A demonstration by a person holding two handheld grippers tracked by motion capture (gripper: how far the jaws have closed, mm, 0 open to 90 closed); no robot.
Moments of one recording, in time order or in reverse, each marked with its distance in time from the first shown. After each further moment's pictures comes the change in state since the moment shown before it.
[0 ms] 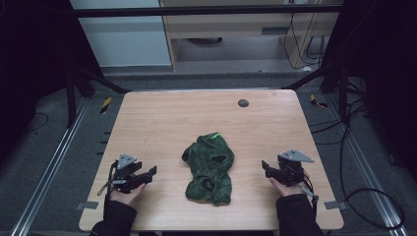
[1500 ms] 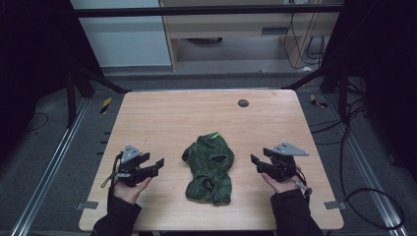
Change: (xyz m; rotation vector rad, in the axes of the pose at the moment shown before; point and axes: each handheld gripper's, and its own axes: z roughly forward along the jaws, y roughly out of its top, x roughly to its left) left arm -0.025 0.037 -0.011 -0.064 -0.071 0.062; right arm 0.031 0.037 -0.014 -0.073 0.139 -0.057
